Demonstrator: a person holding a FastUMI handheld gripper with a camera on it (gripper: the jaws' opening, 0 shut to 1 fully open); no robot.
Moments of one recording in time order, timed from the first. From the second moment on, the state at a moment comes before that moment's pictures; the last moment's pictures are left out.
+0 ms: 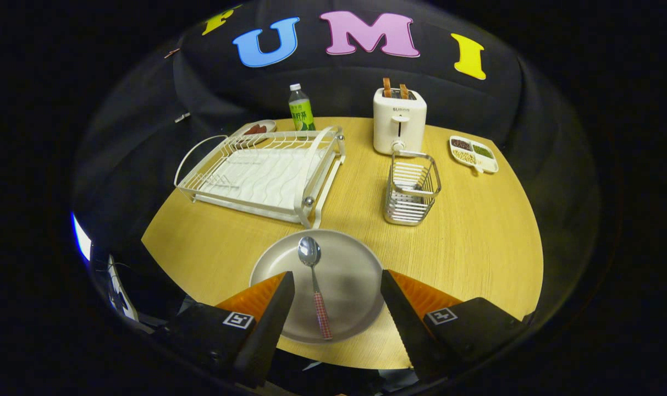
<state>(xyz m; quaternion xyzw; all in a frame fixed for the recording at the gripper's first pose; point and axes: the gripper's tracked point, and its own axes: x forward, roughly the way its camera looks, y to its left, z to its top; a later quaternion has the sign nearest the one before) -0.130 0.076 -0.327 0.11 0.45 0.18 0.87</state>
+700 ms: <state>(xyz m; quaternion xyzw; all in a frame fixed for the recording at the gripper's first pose) -0.029 0.022 -0.095 0.09 0.21 0.13 0.97</state>
